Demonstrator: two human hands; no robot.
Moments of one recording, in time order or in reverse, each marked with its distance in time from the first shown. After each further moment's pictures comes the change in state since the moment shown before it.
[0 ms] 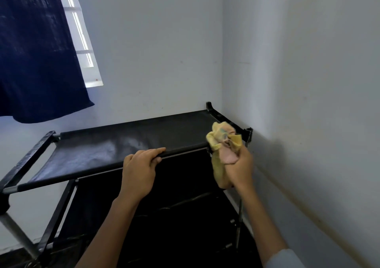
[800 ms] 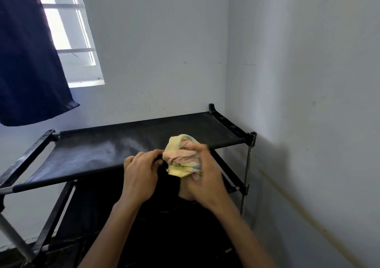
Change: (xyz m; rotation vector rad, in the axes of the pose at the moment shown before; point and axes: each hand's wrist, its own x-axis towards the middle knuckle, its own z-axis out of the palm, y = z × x) left_hand 0.000 0.005 0.002 0.047 0.027 -0.005; right_hand -0.050 -0.038 0.035 0.004 -0.373 -0.404
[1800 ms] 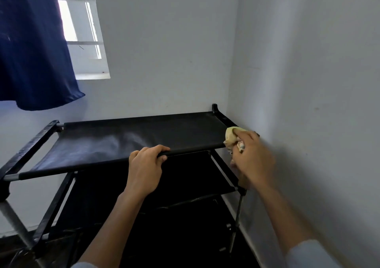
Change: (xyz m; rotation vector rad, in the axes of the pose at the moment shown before) left_hand 0.001 0.006 -0.006 -0.065 -0.044 -0.073; right_hand 0.048 0.040 -0.086 -0.768 0.094 0.288
